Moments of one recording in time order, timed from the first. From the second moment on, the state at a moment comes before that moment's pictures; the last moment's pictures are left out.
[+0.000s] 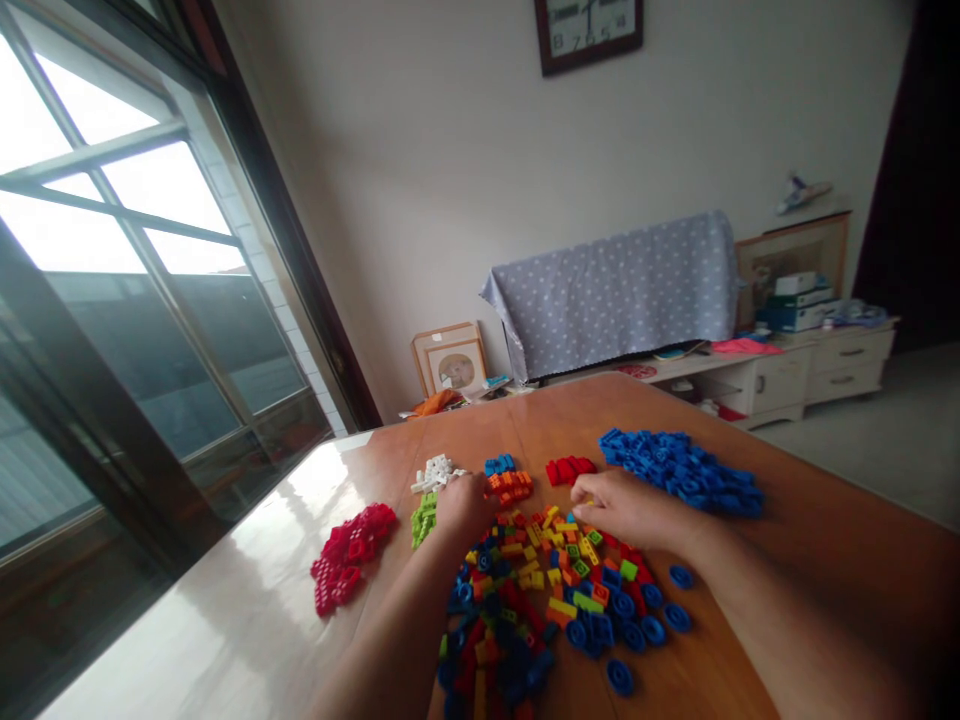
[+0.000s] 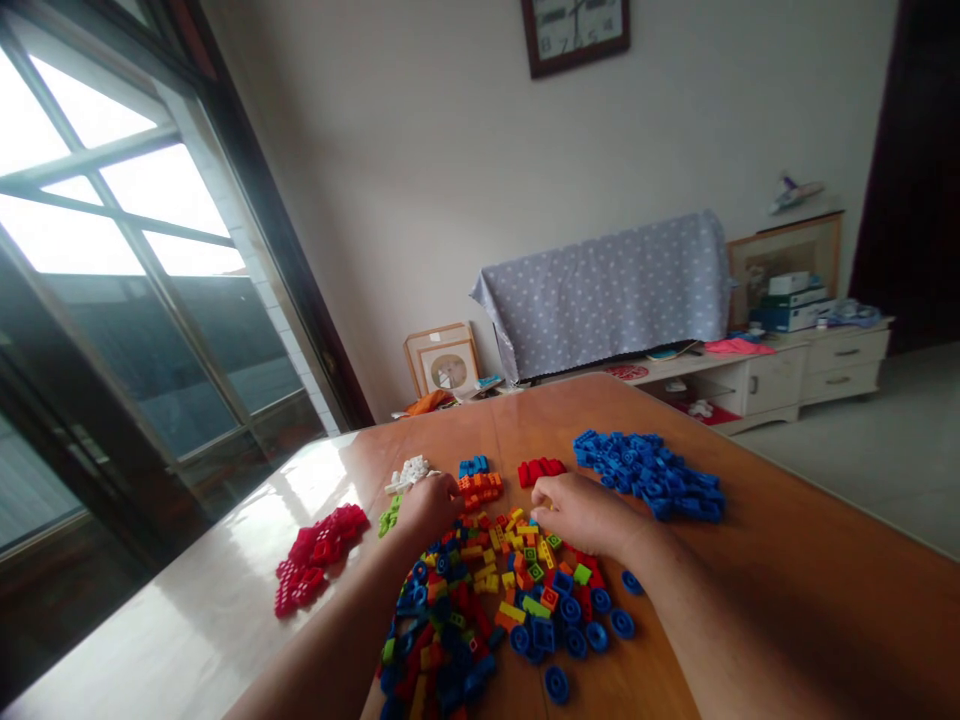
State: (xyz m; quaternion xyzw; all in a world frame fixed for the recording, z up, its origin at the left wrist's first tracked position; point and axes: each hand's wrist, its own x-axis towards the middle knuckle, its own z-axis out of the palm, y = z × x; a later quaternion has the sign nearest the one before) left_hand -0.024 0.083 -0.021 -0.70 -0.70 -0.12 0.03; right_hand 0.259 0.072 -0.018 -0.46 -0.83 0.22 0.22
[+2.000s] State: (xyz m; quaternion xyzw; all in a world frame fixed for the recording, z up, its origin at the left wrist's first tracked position) left_hand -0.033 0.073 -0.012 -0.71 -0.69 -0.17 -0.04; right_hand 0.261 0.074 -0.021 -0.46 -0.84 0.21 0.19
